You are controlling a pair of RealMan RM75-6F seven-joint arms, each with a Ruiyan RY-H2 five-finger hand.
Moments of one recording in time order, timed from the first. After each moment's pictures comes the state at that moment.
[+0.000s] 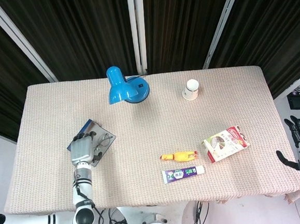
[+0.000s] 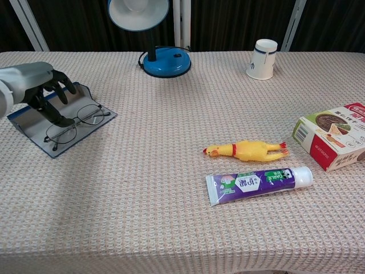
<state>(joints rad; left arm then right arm) -0.69 -1.68 -0.34 -1.85 0.46 1.50 0.91 0.06 -1.09 0.09 -1.57 -1.48 1.50 0.11</state>
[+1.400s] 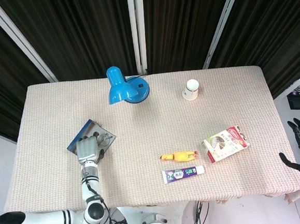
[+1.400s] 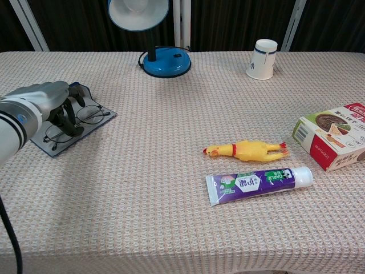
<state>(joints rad) -0.71 -1.83 -0.32 -1.58 0.47 1.44 0.90 0.05 -1.10 0.09 -1.52 -1.46 1.47 0.18</state>
